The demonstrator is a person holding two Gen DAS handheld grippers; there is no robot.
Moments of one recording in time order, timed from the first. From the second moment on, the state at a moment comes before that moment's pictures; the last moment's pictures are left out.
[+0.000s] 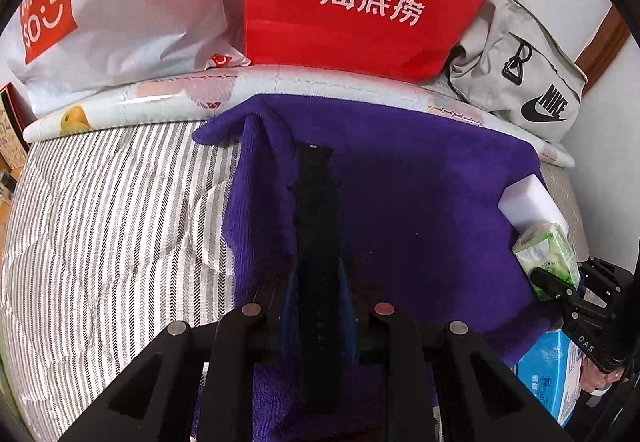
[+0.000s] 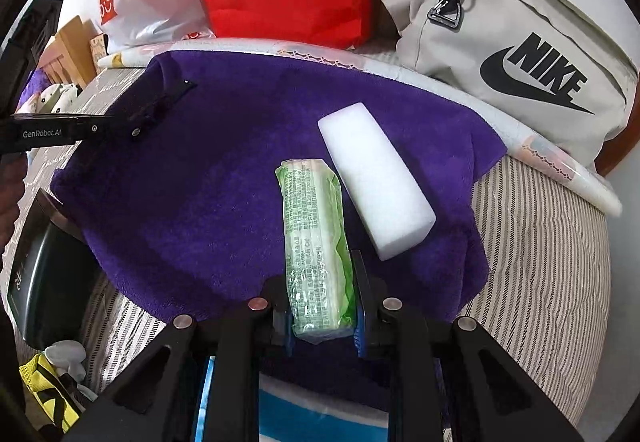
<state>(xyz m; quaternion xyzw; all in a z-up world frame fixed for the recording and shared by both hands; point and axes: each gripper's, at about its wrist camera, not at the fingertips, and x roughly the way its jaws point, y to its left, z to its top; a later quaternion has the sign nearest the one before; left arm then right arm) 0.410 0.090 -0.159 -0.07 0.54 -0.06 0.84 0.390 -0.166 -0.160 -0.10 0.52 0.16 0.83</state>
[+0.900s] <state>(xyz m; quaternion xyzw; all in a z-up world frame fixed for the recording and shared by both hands) 0.344 0.090 -0.110 -0.06 0.52 -0.05 0.85 0.340 -0.187 -0.109 -0.04 0.49 0.16 0.86</state>
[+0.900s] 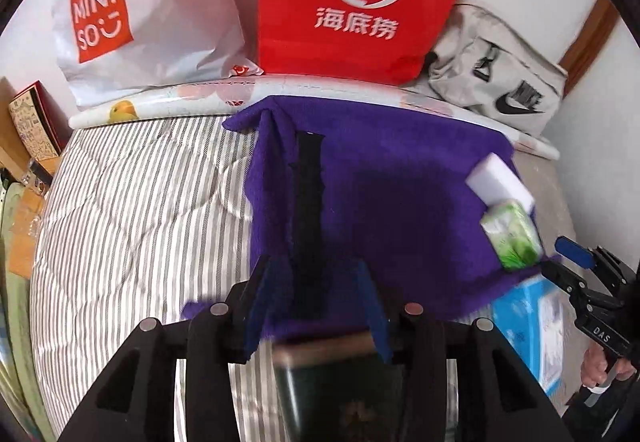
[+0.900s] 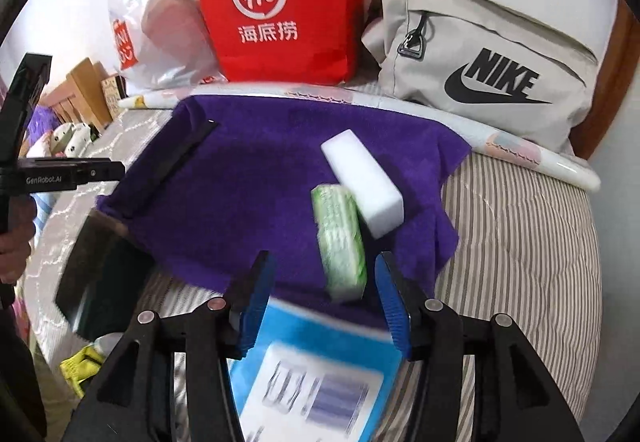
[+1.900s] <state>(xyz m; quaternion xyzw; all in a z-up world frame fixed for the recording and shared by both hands) 0.155 0.020 -0.120 0.00 0.48 -0.10 0.87 0.145 -0.190 -0.094 -0.01 0.46 0.19 0.87</state>
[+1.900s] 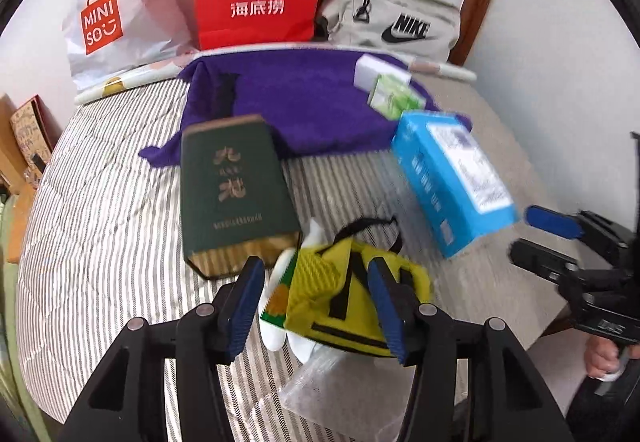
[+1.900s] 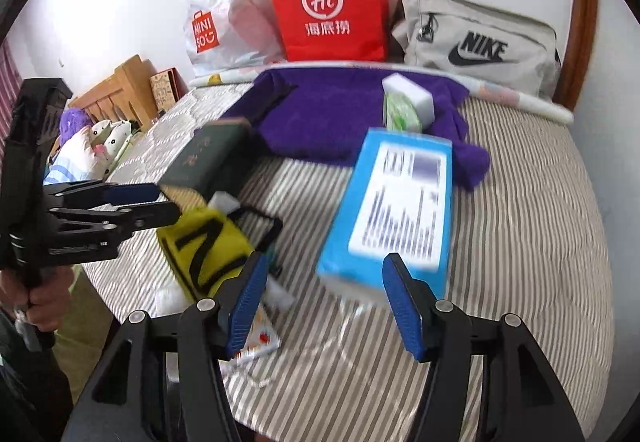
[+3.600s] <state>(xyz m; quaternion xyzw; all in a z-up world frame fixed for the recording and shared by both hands) 0.116 0.146 -0.144 -0.11 0.46 -0.02 0.88 0.101 -0.124 -0.152 -0.04 0.51 0.25 0.82</state>
